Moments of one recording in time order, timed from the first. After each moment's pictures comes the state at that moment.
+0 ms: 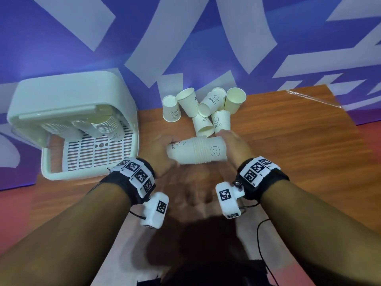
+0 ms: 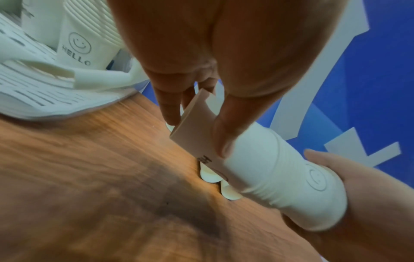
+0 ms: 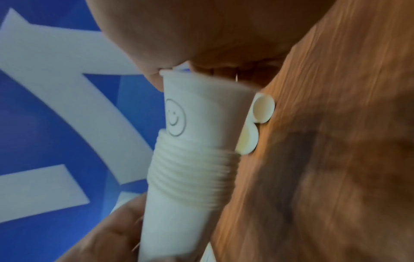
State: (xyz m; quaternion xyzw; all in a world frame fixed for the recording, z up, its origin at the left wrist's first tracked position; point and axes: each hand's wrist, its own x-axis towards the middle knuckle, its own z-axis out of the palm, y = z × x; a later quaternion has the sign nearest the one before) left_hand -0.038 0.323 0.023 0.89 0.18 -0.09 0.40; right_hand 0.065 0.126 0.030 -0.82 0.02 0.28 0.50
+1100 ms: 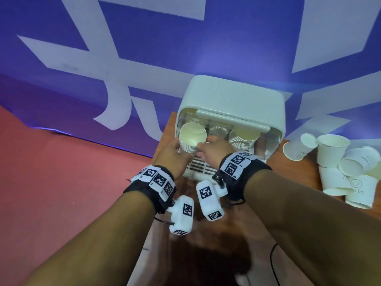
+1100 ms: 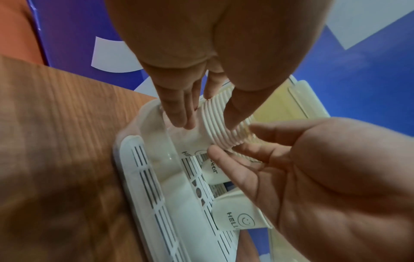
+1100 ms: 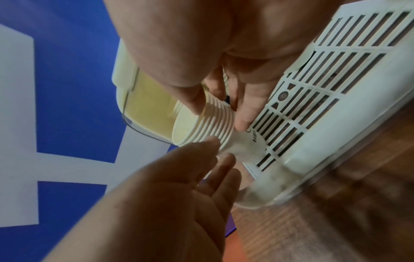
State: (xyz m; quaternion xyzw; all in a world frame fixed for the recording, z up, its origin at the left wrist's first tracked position) left_hand -0.195 0.579 -0.017 0.74 0.44 0.09 0.51; right_hand -0.076 0.509 0.004 -0.81 -0.15 0.40 0.39
